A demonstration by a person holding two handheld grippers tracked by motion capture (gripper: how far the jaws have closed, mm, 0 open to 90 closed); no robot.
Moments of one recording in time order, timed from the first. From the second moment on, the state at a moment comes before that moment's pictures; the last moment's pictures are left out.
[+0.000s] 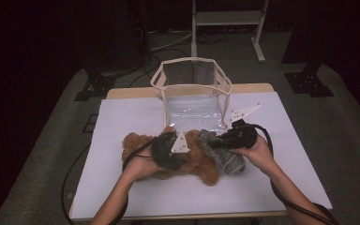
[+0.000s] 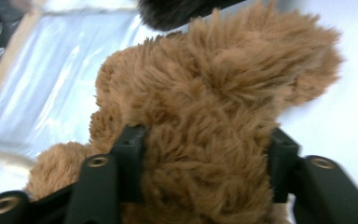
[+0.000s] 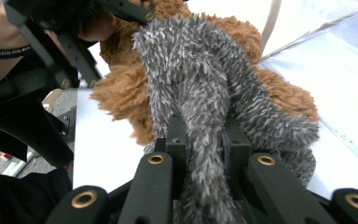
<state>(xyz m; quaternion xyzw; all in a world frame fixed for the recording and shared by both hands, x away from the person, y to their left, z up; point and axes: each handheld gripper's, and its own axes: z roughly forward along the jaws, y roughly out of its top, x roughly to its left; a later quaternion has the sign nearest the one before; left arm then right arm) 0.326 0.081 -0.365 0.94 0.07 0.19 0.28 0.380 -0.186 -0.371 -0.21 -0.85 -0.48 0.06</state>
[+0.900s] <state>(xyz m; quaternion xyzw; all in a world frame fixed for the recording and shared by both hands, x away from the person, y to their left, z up) 0.324 0.076 -0.338 0.92 0.05 0.08 0.37 0.359 -0.213 -0.371 -0.20 -0.85 -0.48 0.05</state>
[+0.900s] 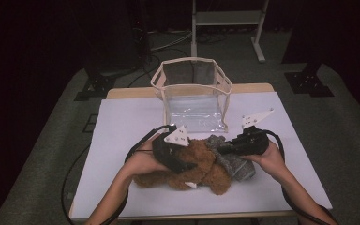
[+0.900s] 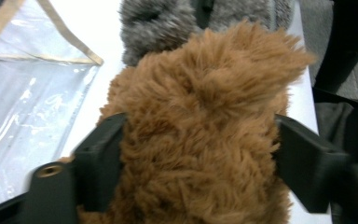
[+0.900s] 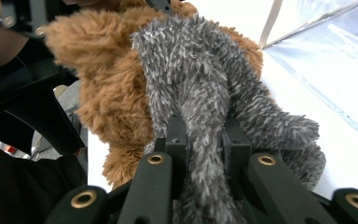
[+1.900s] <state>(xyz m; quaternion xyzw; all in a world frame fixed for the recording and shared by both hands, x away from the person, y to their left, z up) 0.333 0.033 -0.361 0.96 0.05 0.09 0.27 0.365 -0.219 -0.380 -0.22 -0.85 -0.48 0.06</state>
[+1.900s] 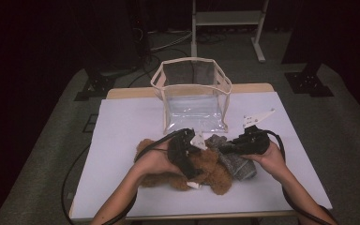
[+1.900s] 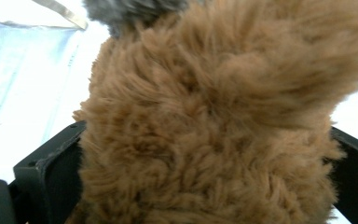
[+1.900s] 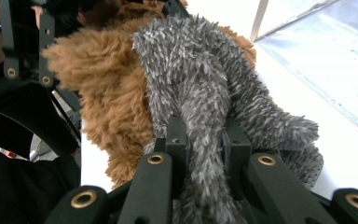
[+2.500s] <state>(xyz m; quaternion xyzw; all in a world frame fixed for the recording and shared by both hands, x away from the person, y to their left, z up) 0.336 0.040 -0.335 0.92 0.05 0.08 0.37 0.360 -0.250 -0.374 -0.22 -0.83 -0.50 0.07</state>
